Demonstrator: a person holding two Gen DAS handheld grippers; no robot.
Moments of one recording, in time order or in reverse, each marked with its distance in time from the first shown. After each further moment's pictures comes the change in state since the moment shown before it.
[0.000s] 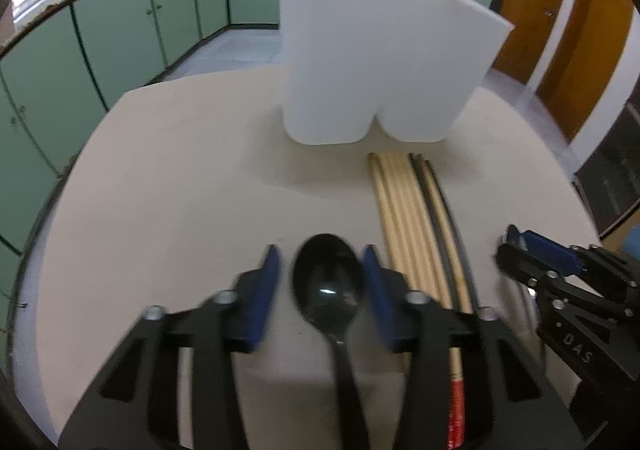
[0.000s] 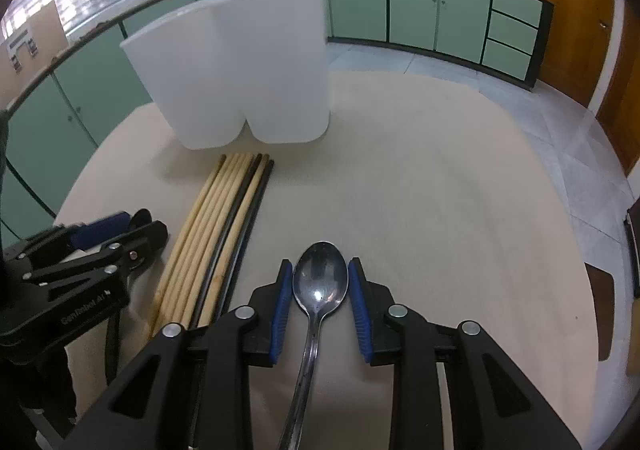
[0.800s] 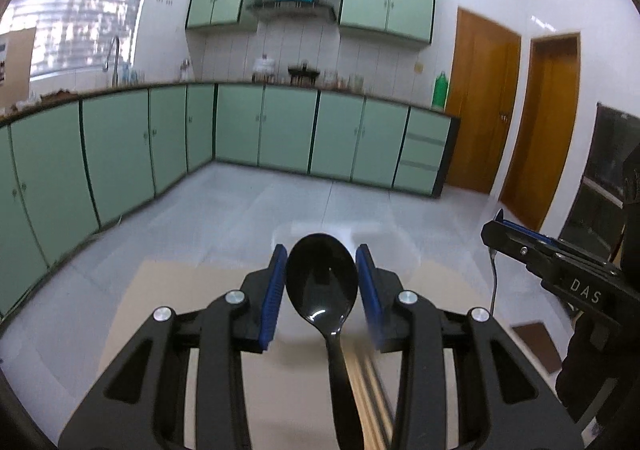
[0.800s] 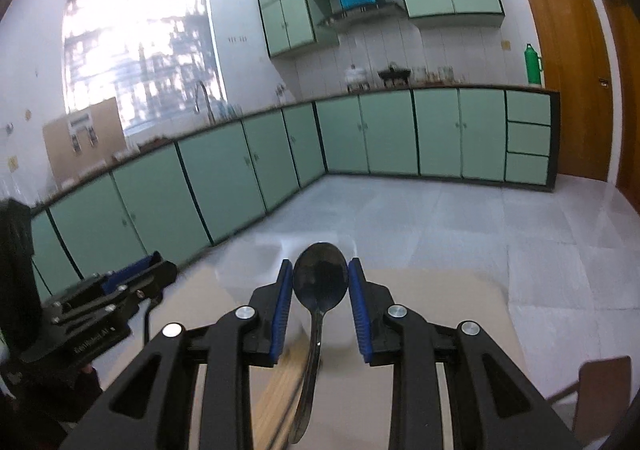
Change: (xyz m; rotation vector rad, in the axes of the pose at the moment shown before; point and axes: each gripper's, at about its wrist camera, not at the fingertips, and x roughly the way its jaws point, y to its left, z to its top) left arm -0.122 -0.011 0.072 0.024 -0.552 -0.073; right arm -0.124 -0.012 0.102 -0.007 -0.502 0.181
